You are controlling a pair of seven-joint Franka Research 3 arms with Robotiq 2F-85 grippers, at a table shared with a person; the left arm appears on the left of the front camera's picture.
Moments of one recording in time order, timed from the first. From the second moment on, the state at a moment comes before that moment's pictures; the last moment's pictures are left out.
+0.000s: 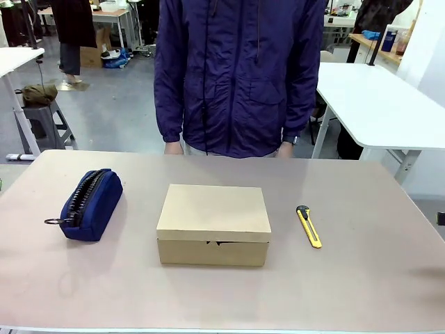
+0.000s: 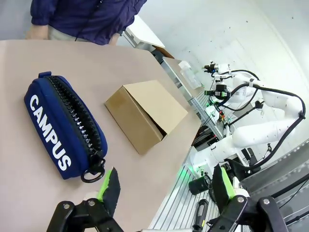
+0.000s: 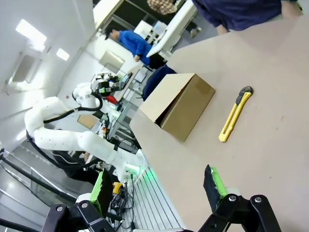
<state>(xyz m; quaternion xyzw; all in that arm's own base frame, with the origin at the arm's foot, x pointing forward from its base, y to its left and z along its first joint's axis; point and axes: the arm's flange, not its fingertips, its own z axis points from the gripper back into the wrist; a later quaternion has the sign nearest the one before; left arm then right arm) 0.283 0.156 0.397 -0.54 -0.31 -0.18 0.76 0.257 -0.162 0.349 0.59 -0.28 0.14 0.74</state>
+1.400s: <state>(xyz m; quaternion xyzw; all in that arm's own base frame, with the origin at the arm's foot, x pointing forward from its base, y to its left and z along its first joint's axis) 0.283 0.156 0.397 -0.54 -0.31 -0.18 0.76 0.257 -0.162 0.349 0.59 -0.28 0.14 0.74</state>
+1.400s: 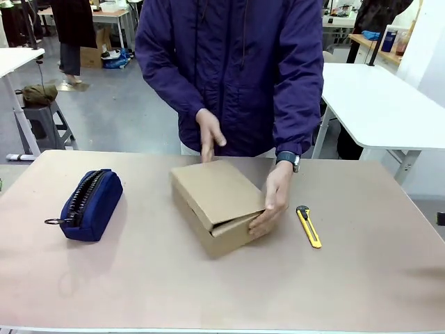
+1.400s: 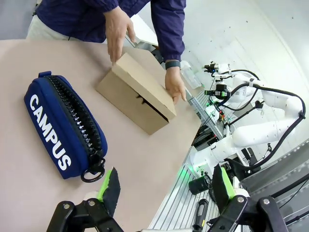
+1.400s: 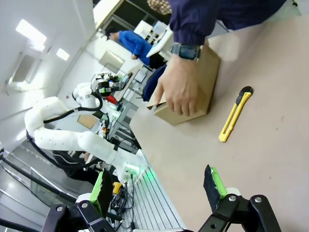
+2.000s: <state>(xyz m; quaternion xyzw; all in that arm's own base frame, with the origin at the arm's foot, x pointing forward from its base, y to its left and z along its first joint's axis) 0.283 0.156 0.397 -0.54 -0.31 -0.18 0.76 0.257 -0.162 0.349 0.59 -0.28 0.14 0.74</state>
